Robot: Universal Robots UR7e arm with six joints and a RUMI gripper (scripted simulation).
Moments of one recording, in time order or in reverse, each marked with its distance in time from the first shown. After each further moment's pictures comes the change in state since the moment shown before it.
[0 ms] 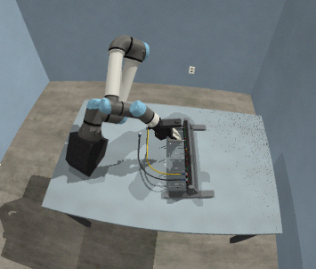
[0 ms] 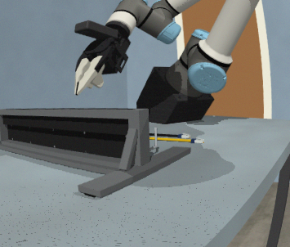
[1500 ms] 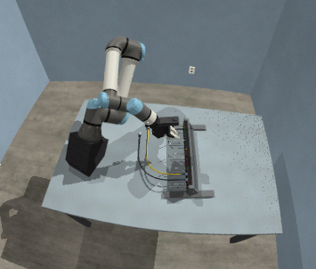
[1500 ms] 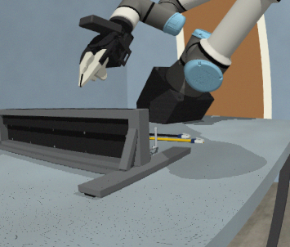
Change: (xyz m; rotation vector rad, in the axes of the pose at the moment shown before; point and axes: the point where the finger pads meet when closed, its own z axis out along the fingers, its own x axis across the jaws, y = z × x) arm 0.000 0.000 -0.022 0.003 0.003 0.000
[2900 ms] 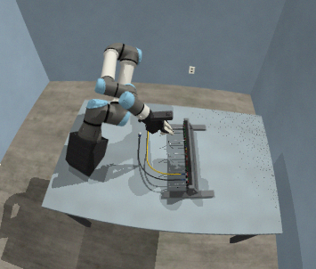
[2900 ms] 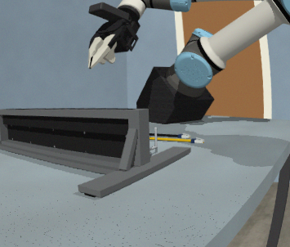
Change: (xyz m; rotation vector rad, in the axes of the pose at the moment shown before) arm 0.000 -0.001 -0.053 -0.001 0.006 0.001
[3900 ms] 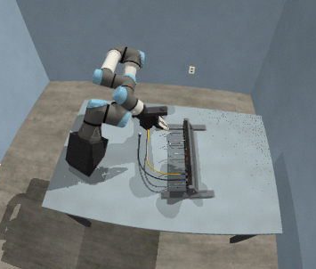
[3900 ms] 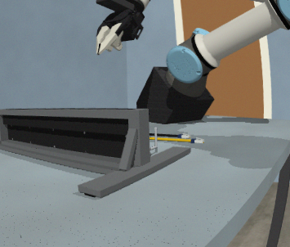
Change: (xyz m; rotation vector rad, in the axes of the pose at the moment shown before) arm 0.000 0.000 -0.045 -0.003 -0.007 -0.001
